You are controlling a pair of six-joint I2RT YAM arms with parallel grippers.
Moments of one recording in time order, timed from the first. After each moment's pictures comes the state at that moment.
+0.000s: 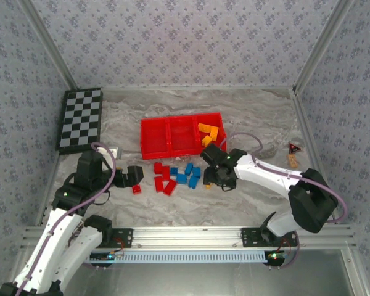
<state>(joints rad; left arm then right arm) -0.33 0.60 0.70 -0.81 0.26 -0.38 0.79 1.45 0.92 -0.83 0.08 0.87</state>
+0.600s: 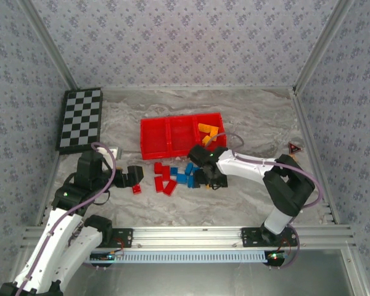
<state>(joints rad) -0.33 0.60 0.70 -0.81 0.26 -0.38 0.84 1.67 1.03 -0.84 0.05 0.80</state>
